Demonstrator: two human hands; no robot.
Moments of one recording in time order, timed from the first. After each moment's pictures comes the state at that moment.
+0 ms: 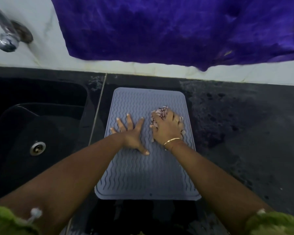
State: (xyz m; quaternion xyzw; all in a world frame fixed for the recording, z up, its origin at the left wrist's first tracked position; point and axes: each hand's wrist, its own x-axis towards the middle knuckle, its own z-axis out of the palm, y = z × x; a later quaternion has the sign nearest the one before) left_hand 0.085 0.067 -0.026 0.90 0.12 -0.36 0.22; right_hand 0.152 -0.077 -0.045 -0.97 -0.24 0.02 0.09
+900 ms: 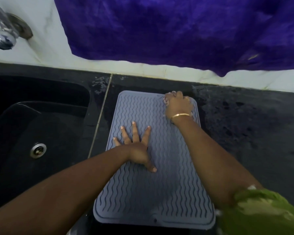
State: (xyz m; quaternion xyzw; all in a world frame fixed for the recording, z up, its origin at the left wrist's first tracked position) left_hand 0.097 0.063 -0.015 0.86 0.14 -0.44 0.21; right_hand 0.272 -0.027 -0.033 -0.97 -0.21 0.06 0.04
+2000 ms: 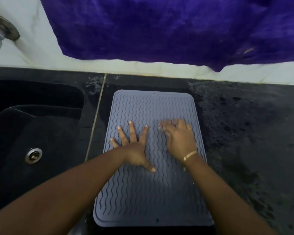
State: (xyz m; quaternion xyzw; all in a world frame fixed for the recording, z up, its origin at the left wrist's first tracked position) left_hand 0.096 0.065 -0.017 0.87 0.12 -0.43 0.22; right_hand 0.180 -0.092 -0.058 -0.94 -0.29 0.01 0.16
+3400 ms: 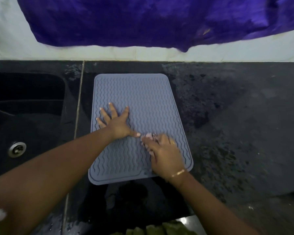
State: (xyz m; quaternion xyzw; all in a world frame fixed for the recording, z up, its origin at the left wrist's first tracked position) left_hand 0.072 0.056 -0.031 0.91 0.16 -0.29 0.25; right_hand 0.029 -0.147 -0.039 -0.95 -0.28 0.06 0.16
